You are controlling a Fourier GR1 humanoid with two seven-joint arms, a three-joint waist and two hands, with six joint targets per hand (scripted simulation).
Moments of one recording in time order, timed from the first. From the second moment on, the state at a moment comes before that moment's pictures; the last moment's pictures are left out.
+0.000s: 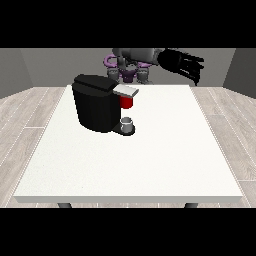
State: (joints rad) left arm -0.39 0.11 0.11 -1.46 -0.05 -0.30 -0.12; right arm -1.37 -0.16 -0.08 -0.75 0.22 -0.09 0.10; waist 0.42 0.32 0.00
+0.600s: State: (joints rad) left arm -0.36 0.11 0.09 -1.47 -0.04 -0.31 -0.10; right arm -1.31 -0.07 -0.08 -0.74 0.19 -0.07 -0.03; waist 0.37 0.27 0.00
